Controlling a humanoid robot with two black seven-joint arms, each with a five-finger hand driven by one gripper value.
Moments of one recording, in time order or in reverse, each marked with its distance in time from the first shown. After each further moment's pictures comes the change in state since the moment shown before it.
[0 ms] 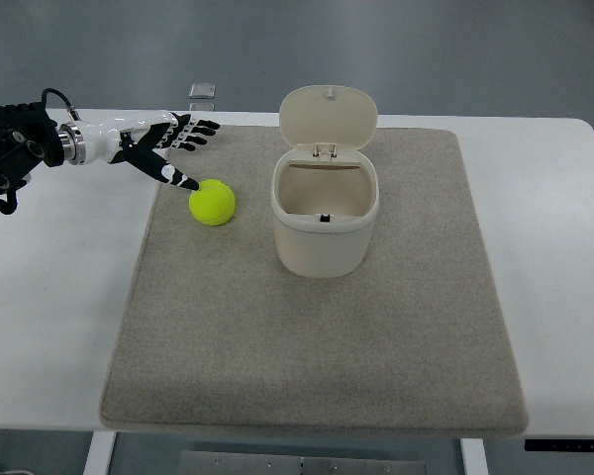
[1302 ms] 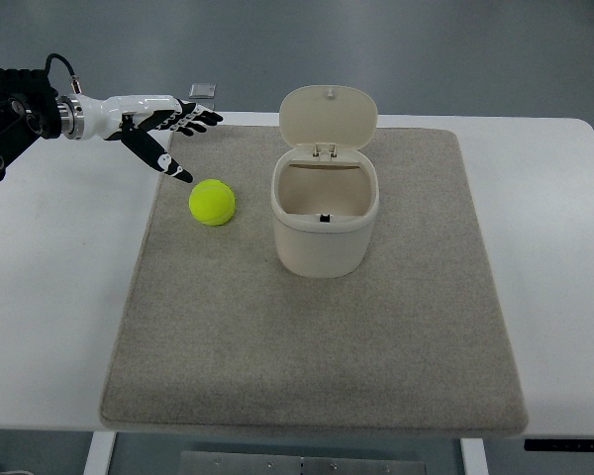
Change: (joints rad) left arm -0.085 0.025 -0.018 -0.043 0.196 0.017 0.000; right arm 0.000 0.000 0.000 0.000 0.000 0.000 0.000
